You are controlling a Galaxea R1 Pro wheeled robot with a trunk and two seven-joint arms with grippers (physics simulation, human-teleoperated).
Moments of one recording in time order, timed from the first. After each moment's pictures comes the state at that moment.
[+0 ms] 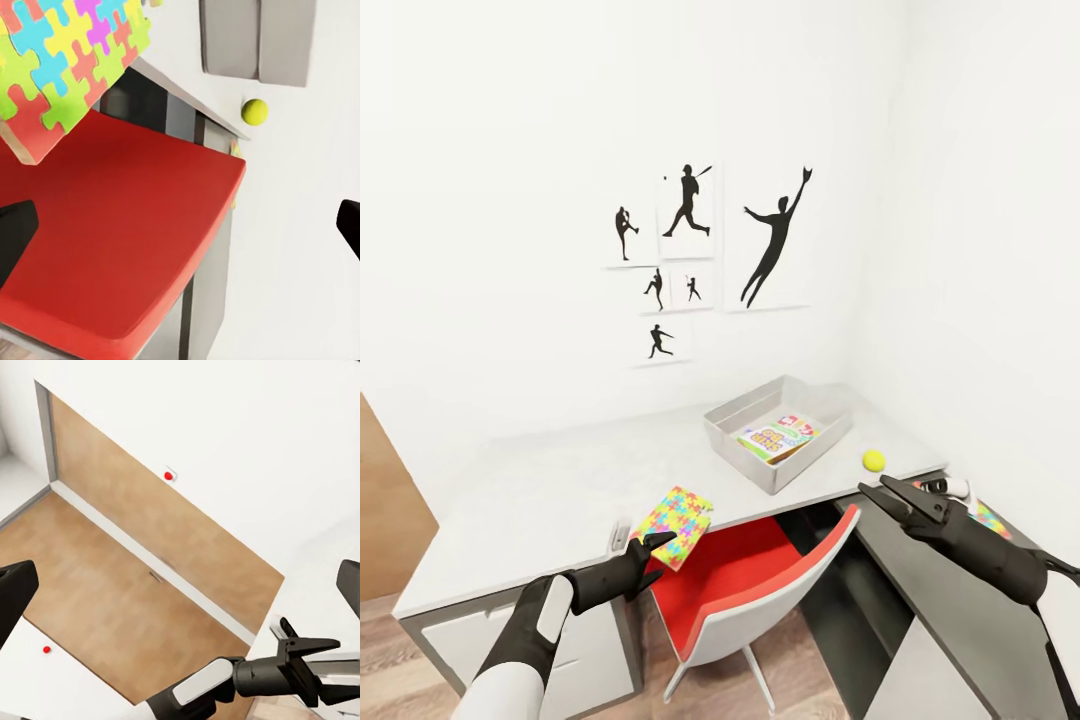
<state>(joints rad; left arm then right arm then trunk) -0.56 -0.13 0.58 -0.70 0.23 0.90 -0.66 -0.25 -0.21 -0.34 -1.58 -0.88 1.04 1.00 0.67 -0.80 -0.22</state>
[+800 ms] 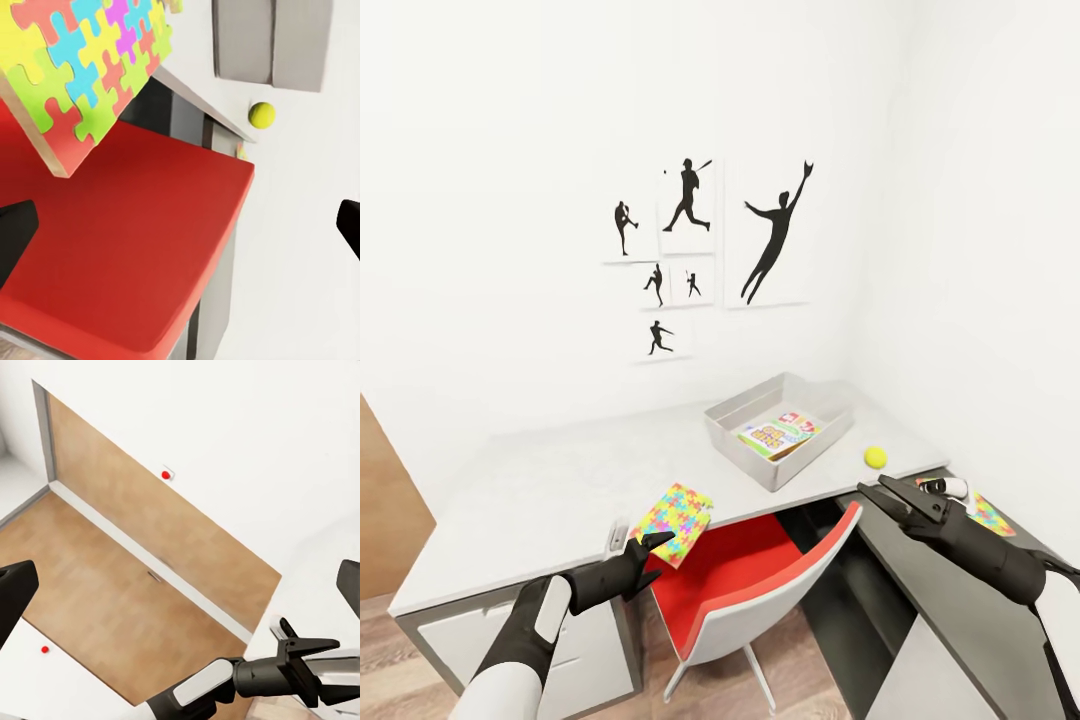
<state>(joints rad) -0.56 -0.12 0.58 -0.70 0.23 0.90 -0.66 -0.25 -0.21 -0.34 -1.58 -0.88 1.04 1.00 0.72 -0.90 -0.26</state>
